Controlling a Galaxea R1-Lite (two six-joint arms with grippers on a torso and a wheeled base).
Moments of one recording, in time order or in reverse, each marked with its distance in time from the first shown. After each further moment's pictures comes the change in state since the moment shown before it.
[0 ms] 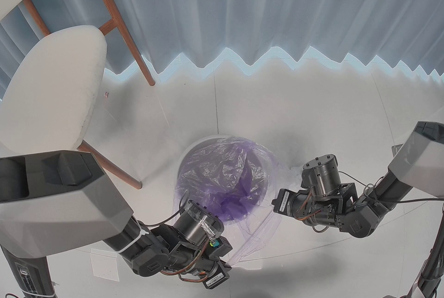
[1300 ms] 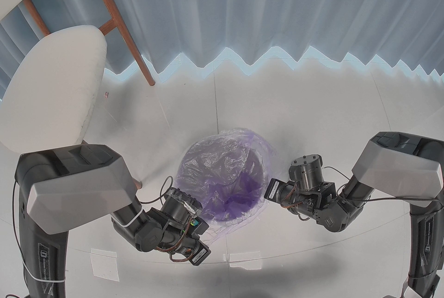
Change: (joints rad) left arm 0.195 0.158 -0.096 -0.011 0.080 -0.017; right arm -0.063 0.243 -0.173 -0.187 -0.044 -0.030
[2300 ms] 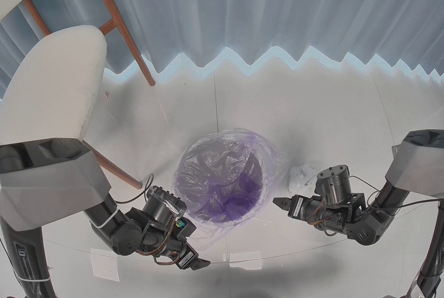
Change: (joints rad) left arm 0.020 -0.137 0.139 -0.030 -0.015 0.012; right arm 0.002 -0.197 0.314 -0.010 0.002 -0.027
